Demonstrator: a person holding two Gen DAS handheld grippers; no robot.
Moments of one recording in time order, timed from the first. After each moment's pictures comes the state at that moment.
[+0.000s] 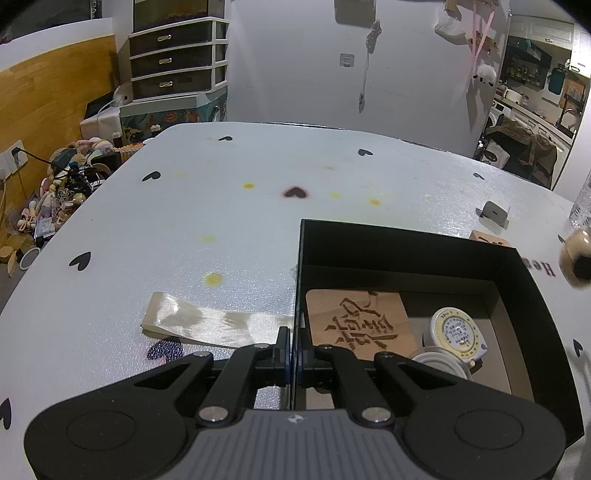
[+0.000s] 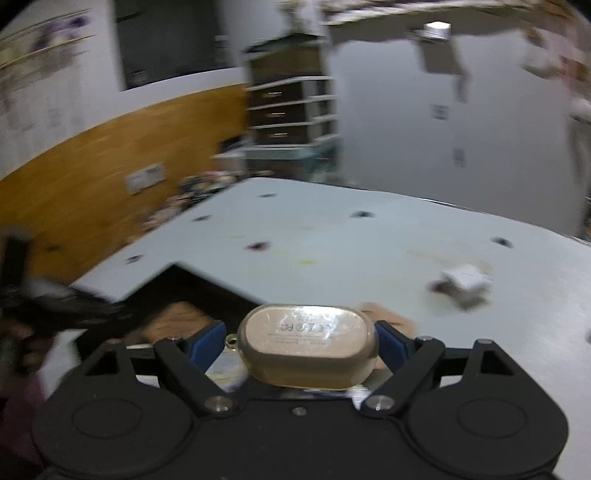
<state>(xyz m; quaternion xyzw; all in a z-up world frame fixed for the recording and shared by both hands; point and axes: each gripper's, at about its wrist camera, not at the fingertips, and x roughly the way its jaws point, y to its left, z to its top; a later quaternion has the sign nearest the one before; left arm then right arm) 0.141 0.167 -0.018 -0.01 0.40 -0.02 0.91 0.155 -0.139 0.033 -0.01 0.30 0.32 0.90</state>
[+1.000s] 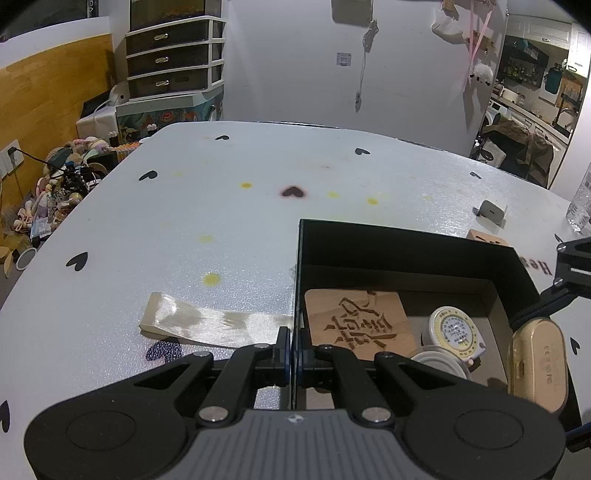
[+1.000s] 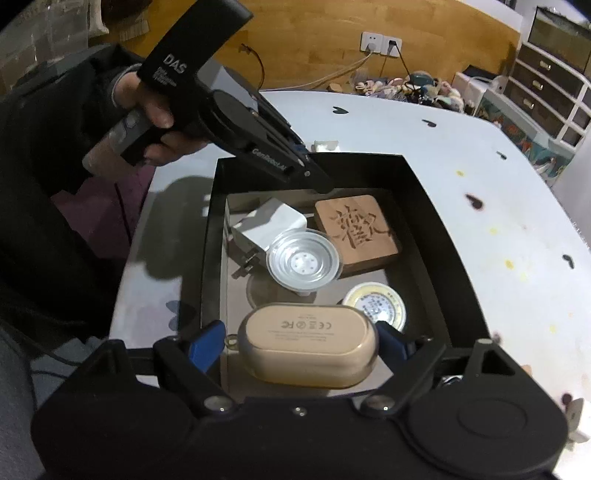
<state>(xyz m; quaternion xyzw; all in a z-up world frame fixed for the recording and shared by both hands) 0.142 0.165 -0.019 -0.01 0.40 -0.02 0.91 0.147 -0.046 0.014 -0.30 0.35 0.57 0.68</state>
